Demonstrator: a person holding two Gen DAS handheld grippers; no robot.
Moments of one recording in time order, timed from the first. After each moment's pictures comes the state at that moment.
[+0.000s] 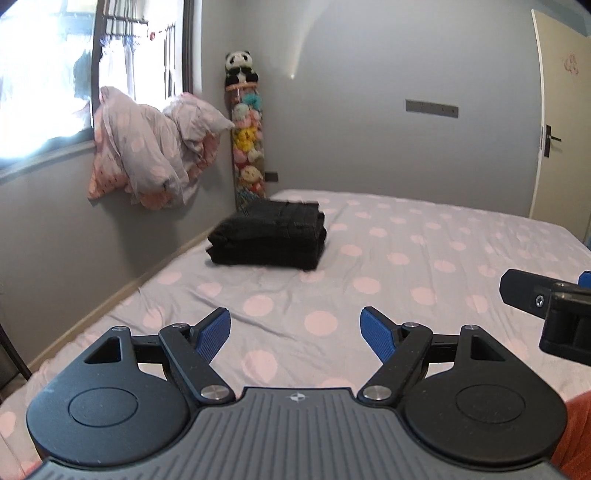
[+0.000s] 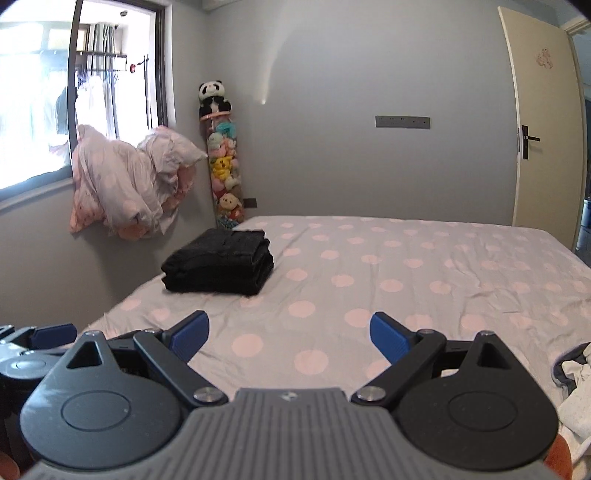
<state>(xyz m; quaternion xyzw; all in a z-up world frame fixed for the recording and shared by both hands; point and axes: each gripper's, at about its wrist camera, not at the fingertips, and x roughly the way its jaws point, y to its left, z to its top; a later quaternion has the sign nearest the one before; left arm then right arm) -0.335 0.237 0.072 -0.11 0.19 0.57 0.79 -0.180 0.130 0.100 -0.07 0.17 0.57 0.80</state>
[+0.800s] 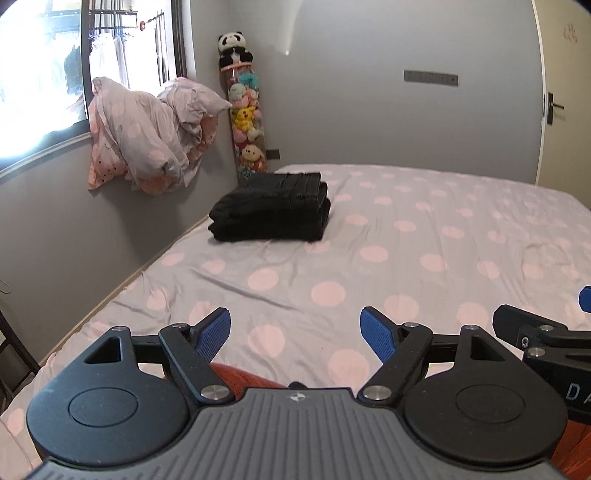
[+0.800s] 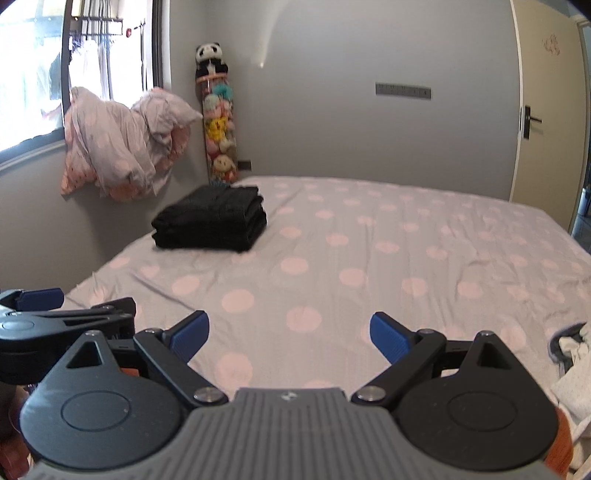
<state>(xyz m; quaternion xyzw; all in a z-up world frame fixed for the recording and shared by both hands) -0.323 0.243 0.038 -0.12 0.26 0.56 0.78 -0.181 0.143 0.057 -0.12 0.22 0.56 0.79</state>
